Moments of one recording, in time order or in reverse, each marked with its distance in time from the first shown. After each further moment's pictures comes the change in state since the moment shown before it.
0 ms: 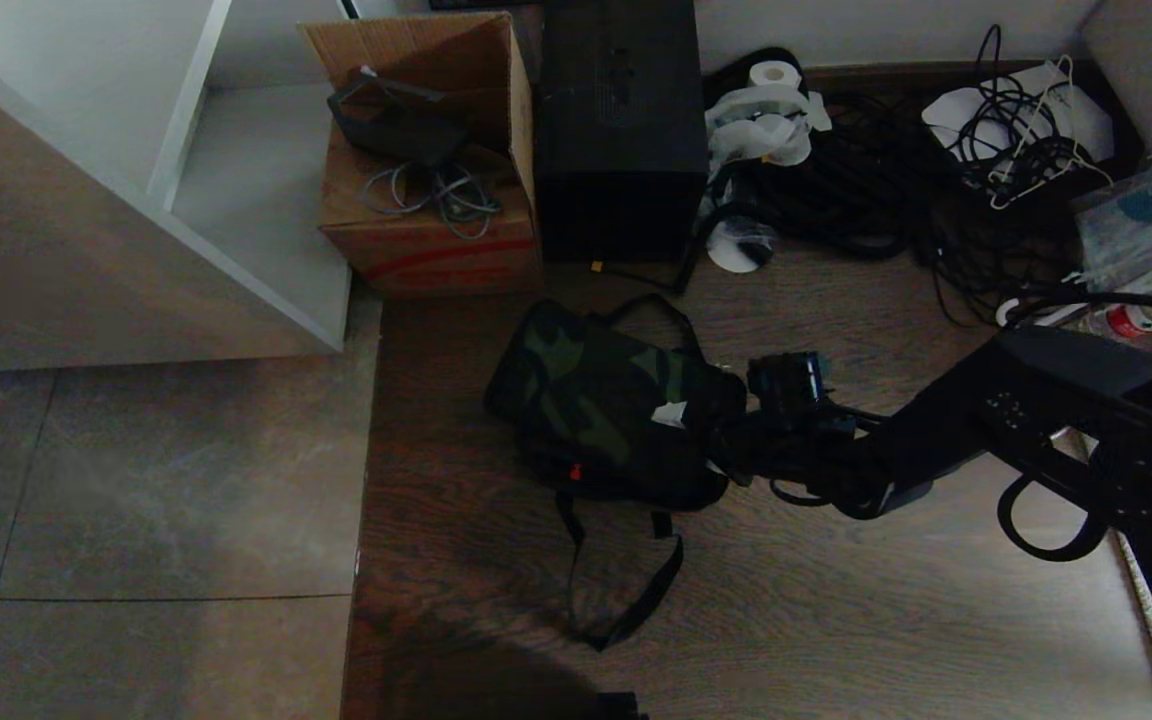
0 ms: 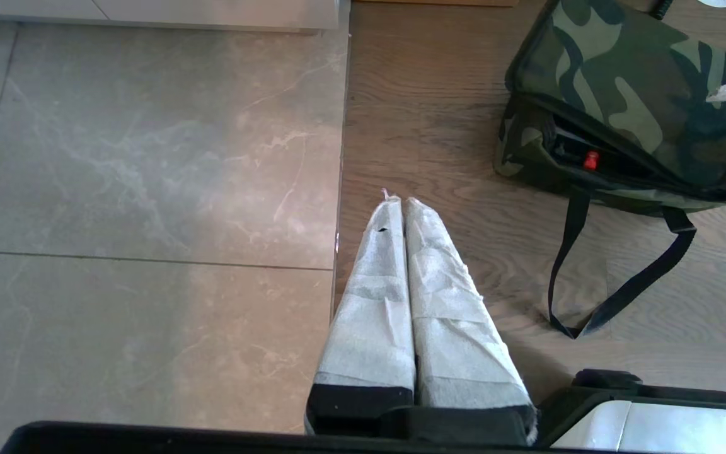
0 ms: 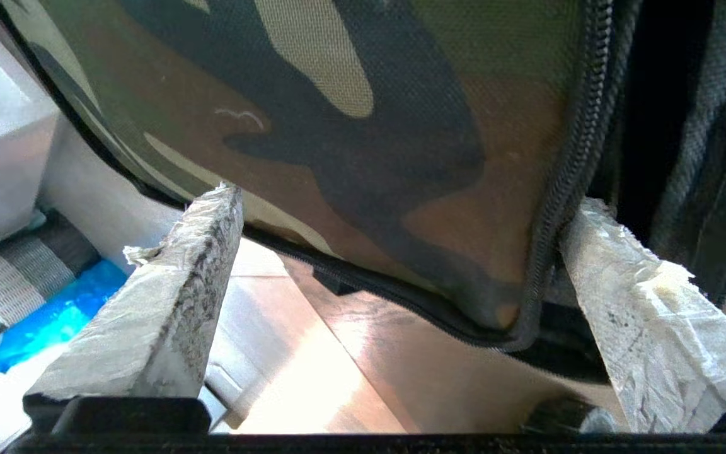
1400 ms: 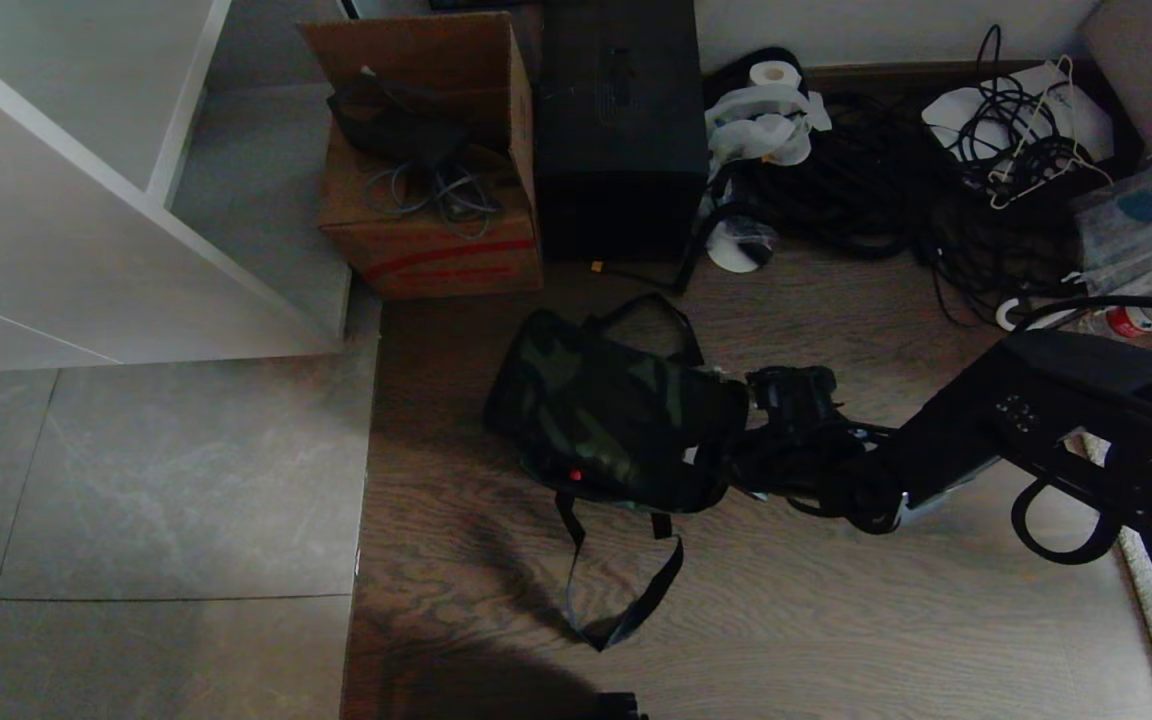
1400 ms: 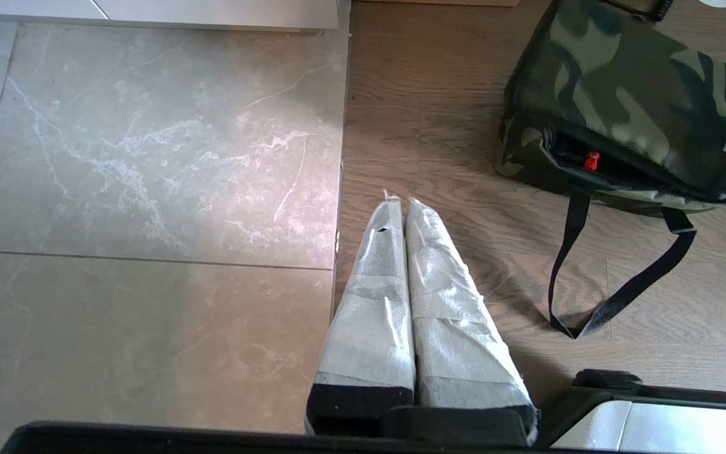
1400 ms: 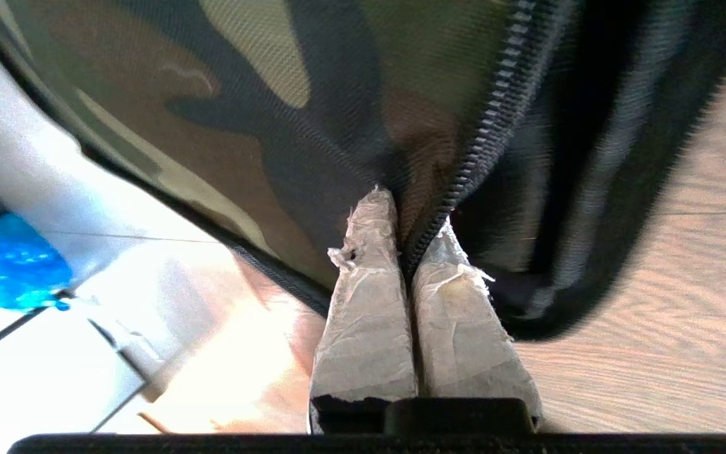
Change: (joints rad) left arm 0.000 0.000 0.000 0.000 0.000 -0.001; right arm -0.010 -0.023 0.088 0.003 0.006 -0.185
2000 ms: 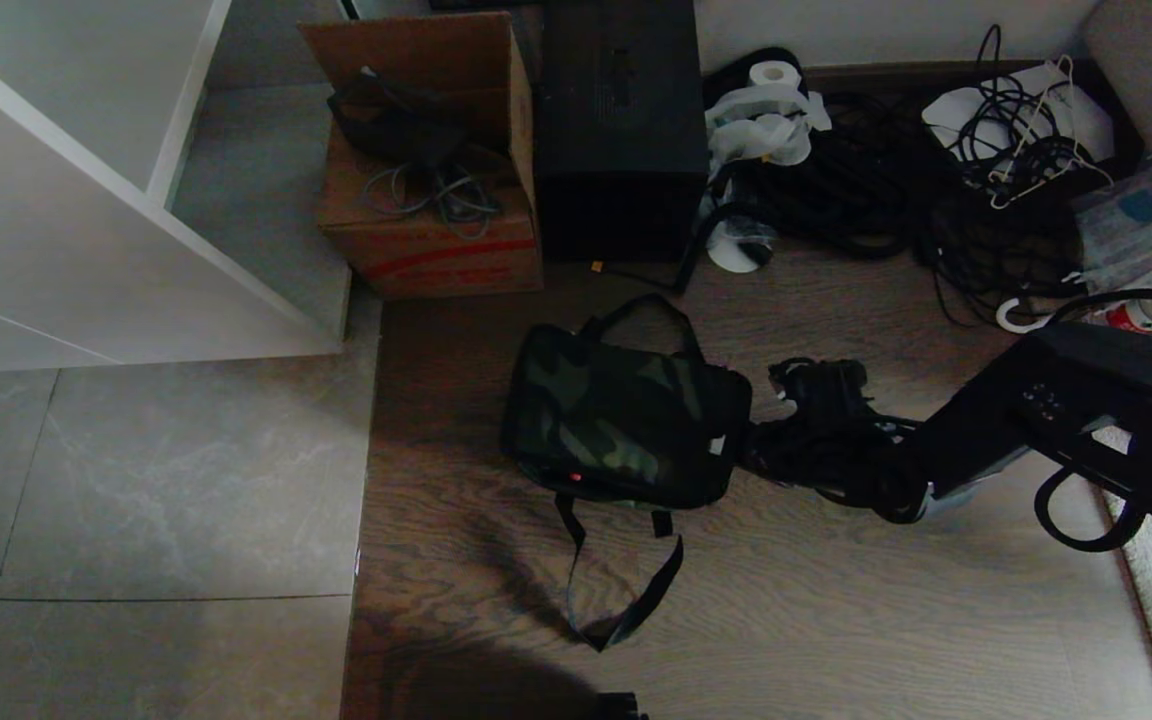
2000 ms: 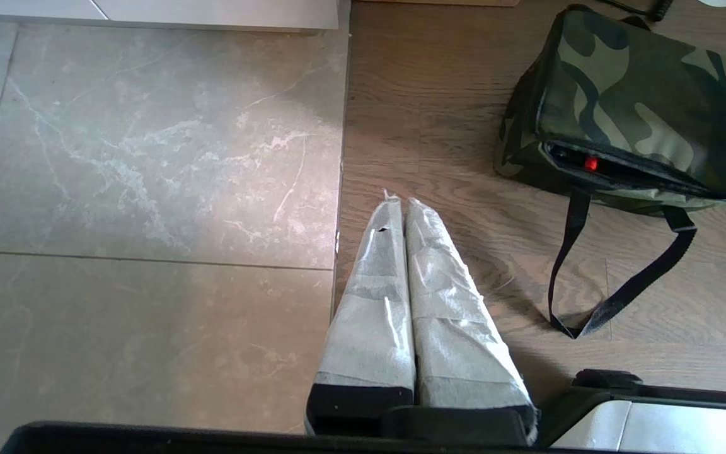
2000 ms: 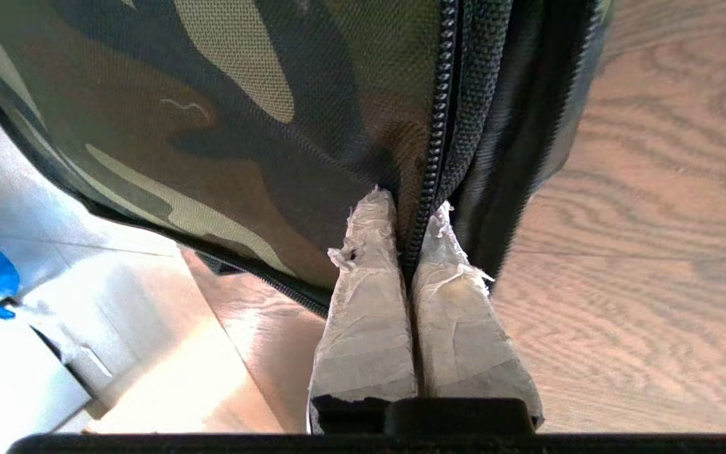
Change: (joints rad) left arm 0.000 0.000 0.000 0.000 0.000 0.001; right arm -0.075 -0.010 0.007 0.002 0.004 -0.118
